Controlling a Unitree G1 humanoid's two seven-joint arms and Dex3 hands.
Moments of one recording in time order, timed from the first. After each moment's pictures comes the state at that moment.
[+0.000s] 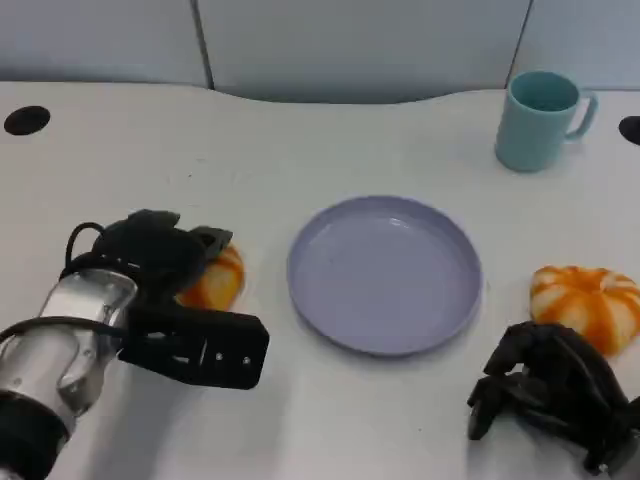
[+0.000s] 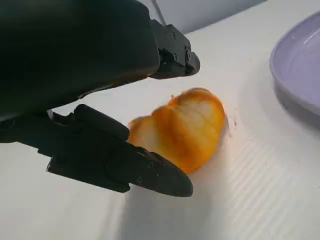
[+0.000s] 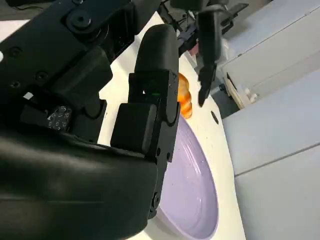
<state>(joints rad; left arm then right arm) -0.59 0.36 -0.44 0.60 0.96 -0.04 -0.20 -0.29 -0.03 -0.19 0.80 0.38 -0.08 0.88</state>
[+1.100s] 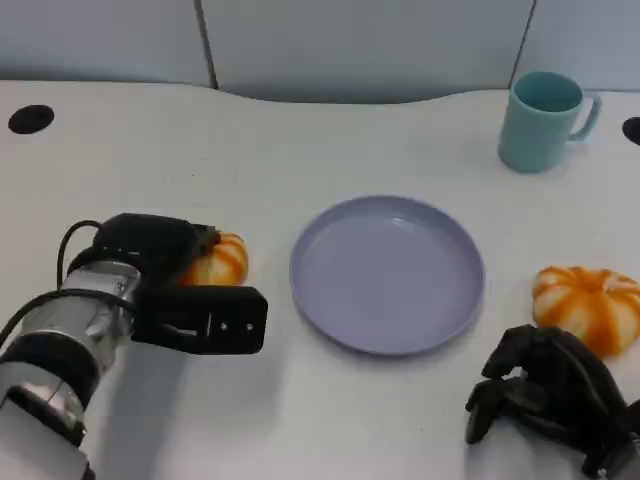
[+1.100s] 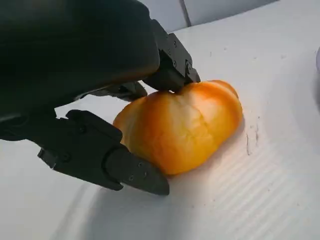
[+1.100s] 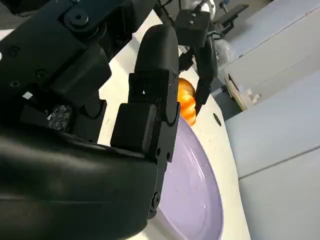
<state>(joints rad) -0.85 0.25 -0.58 1.23 0.81 -0.18 0.14 -0.24 -0.02 -0.18 0.70 0.38 -0.02 0.85</state>
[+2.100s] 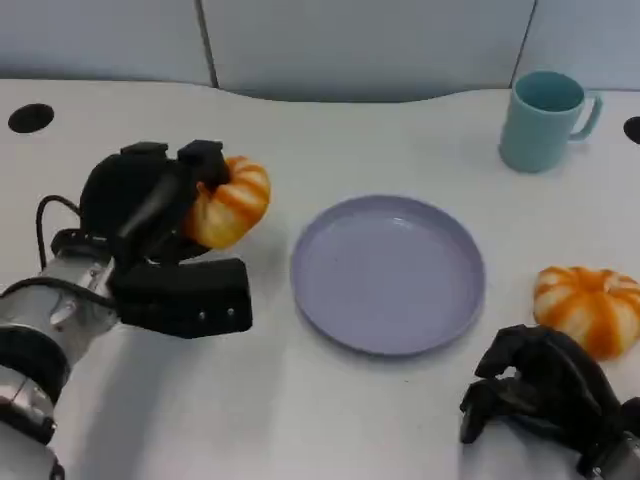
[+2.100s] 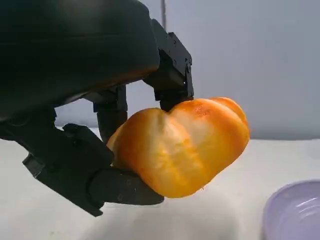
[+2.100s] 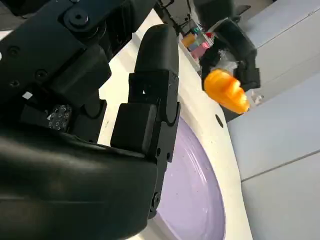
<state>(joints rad) -0.85 0.31 -0.50 1.12 0.74 -0.44 0.52 -0.25 -0.02 -0.16 0.70 0.39 0.00 0.84</state>
